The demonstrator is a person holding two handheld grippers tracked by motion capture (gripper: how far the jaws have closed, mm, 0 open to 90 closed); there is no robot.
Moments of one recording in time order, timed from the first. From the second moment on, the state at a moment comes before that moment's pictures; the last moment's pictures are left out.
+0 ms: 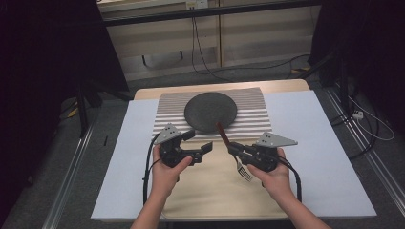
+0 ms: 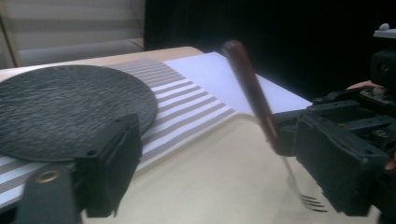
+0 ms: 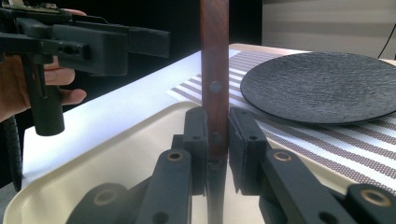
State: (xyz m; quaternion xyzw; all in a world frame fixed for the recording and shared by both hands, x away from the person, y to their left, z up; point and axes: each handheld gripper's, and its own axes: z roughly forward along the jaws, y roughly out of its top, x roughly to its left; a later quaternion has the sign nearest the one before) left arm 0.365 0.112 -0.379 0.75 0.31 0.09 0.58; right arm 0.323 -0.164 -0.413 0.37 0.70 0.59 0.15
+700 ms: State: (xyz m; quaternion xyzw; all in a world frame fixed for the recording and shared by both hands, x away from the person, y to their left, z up) left arm 0.371 0.070 -0.385 0.71 0.32 0.01 0.63; right arm 0.318 -0.159 -0.409 0.35 0.70 0.60 0.17
